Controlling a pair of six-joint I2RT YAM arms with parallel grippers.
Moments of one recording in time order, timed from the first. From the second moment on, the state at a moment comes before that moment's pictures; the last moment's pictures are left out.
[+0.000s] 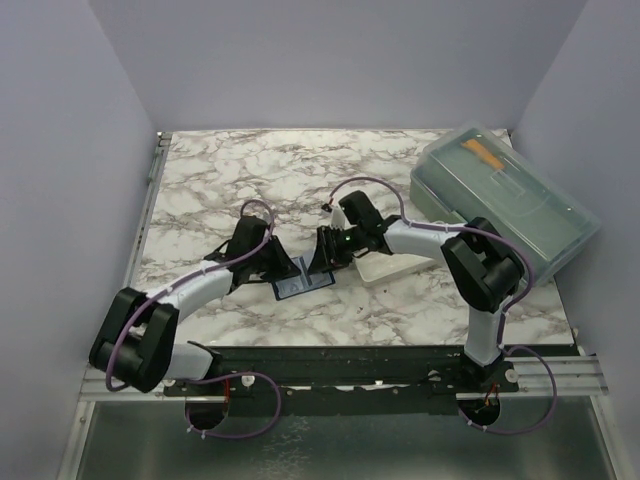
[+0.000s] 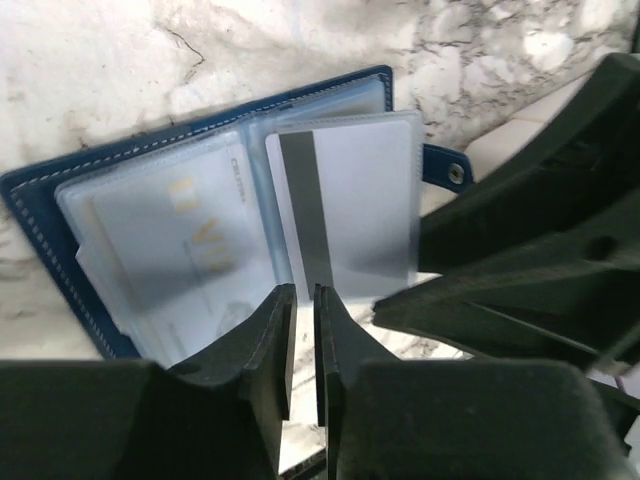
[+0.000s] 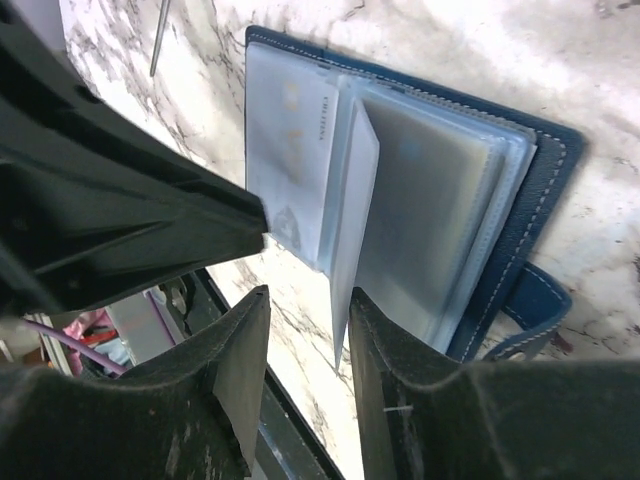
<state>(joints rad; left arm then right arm) -0.43 1.38 0.59 -0.06 0.31 -0.83 0.69 1.92 1.15 -0.10 -0.64 0.57</state>
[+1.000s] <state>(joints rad) -0.32 1.27 0.72 -0.27 0.40 -0.77 0.65 1.88 1.17 -0.15 -0.59 0.55</state>
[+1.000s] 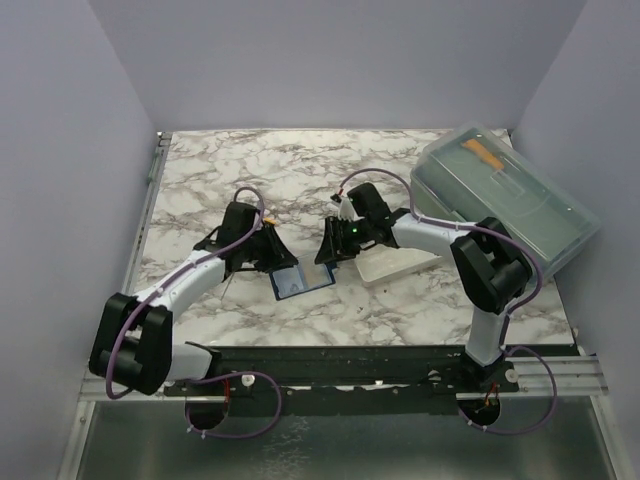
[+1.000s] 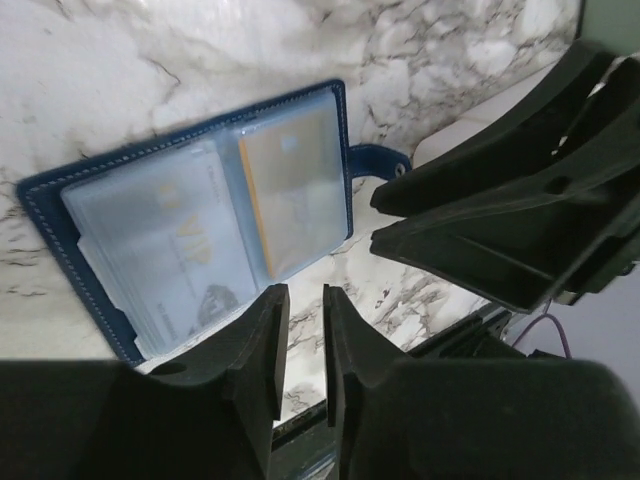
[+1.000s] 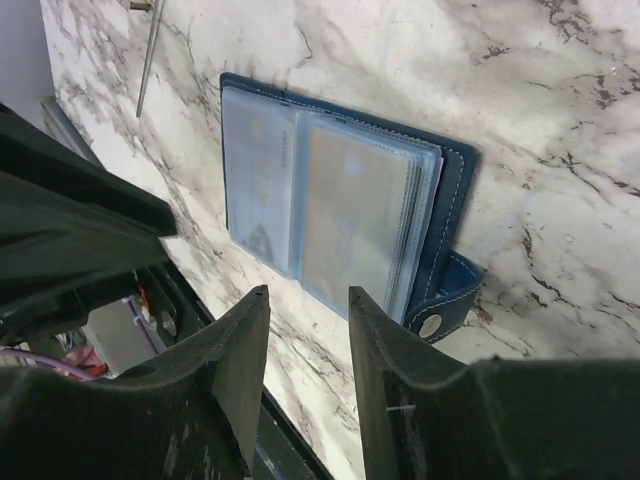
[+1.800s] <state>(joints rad) -0.40 1.53 0.65 -0.02 0.39 -0.82 0.66 1.93 1.18 -0.16 -0.57 0.52</state>
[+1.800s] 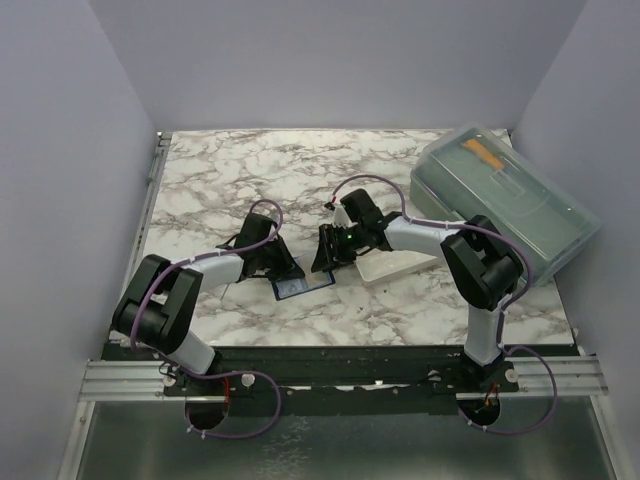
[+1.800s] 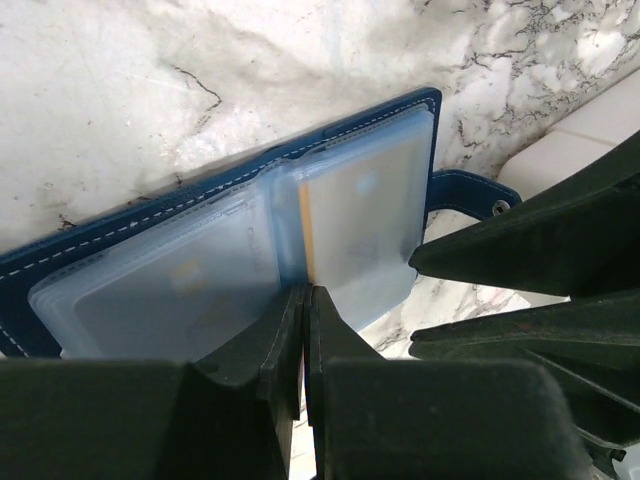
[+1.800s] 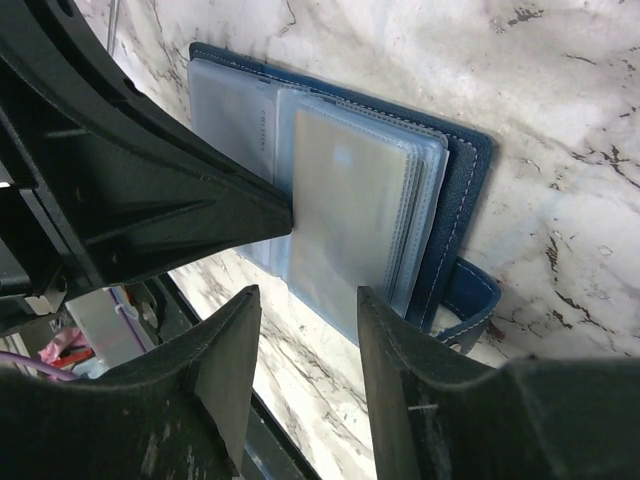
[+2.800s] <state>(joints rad) -0.40 1.54 0.62 0.03 0.38 -0.82 0.67 1.92 1.19 -0.23 -0.49 0.49</state>
